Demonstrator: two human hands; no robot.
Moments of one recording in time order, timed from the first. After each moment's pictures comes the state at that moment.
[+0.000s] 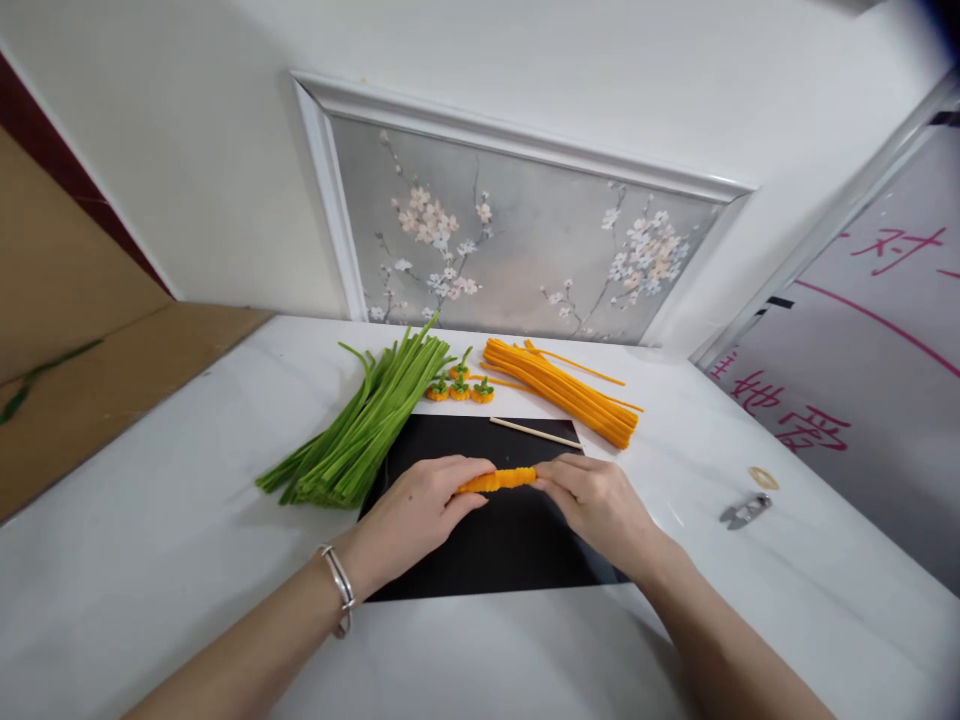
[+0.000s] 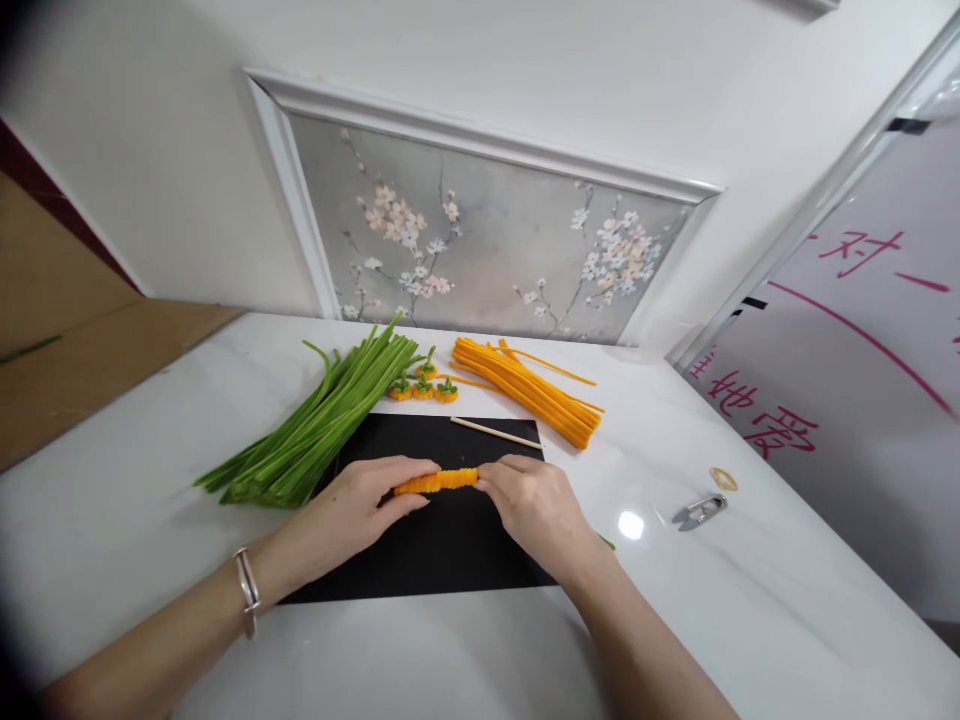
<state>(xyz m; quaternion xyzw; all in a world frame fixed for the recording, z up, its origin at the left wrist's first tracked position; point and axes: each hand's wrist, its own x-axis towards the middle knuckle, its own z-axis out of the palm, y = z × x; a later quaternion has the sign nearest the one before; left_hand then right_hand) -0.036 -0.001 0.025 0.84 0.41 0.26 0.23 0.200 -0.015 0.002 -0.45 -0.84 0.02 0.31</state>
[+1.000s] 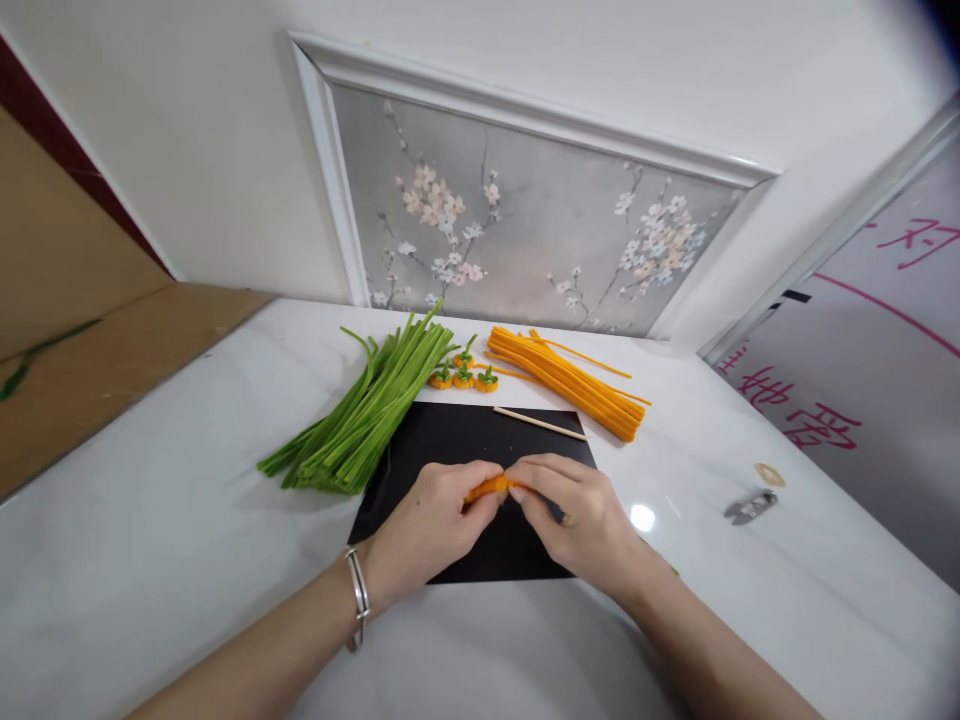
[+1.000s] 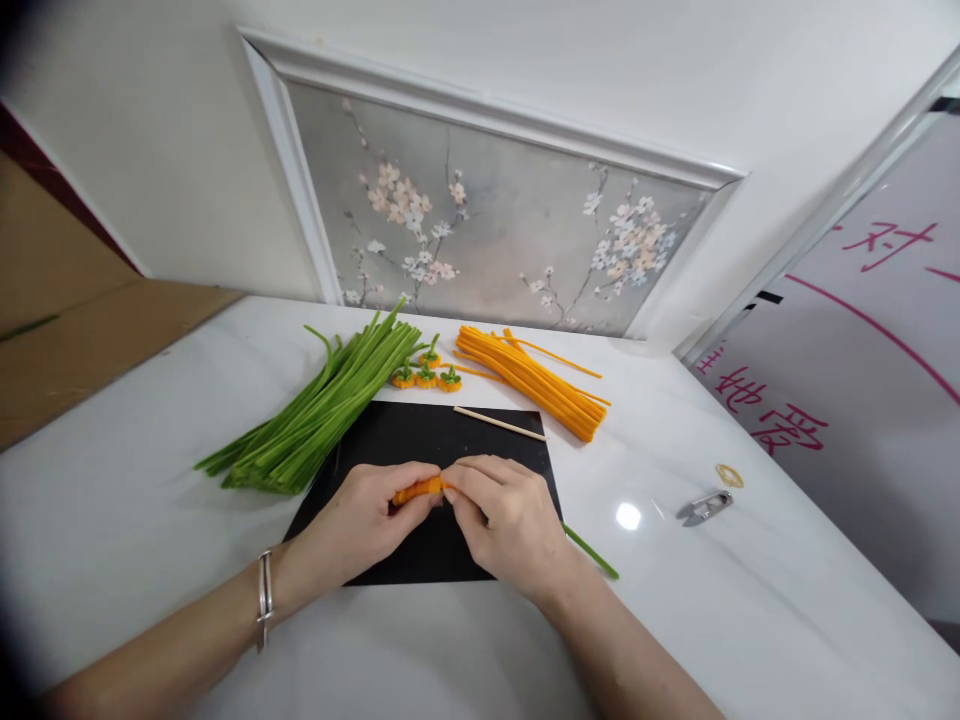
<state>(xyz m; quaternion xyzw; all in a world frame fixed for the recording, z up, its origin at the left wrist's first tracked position) -0.019 -0.018 0.013 0.83 0.42 0.28 0.24 0.167 -0.033 0.015 -0.38 -0.83 0.07 0.39</state>
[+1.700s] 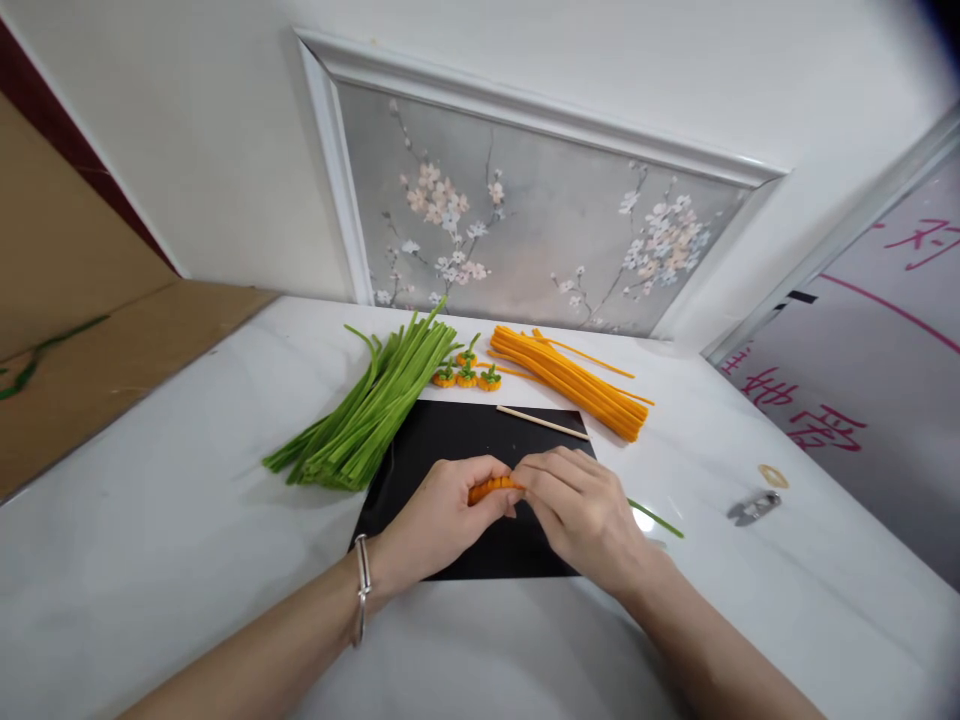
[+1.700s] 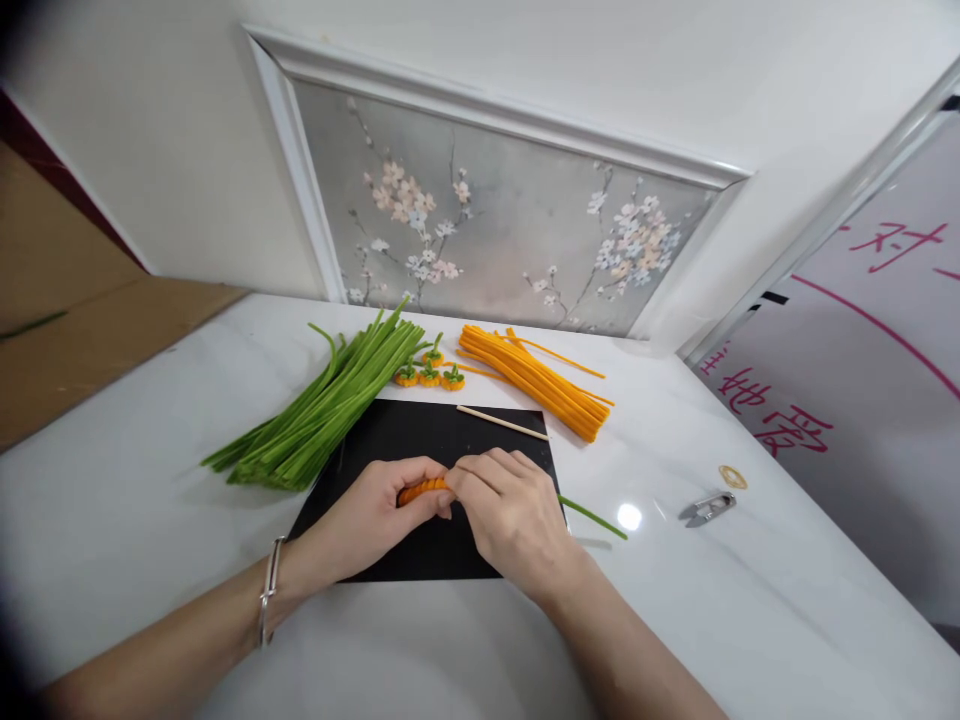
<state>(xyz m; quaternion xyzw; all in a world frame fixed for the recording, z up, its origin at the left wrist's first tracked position) -0.012 -0.019 0.024 0.75 0.42 0.29 0.42 0.170 -0.033 0.017 -0.37 -0.87 -0.05 0.34</state>
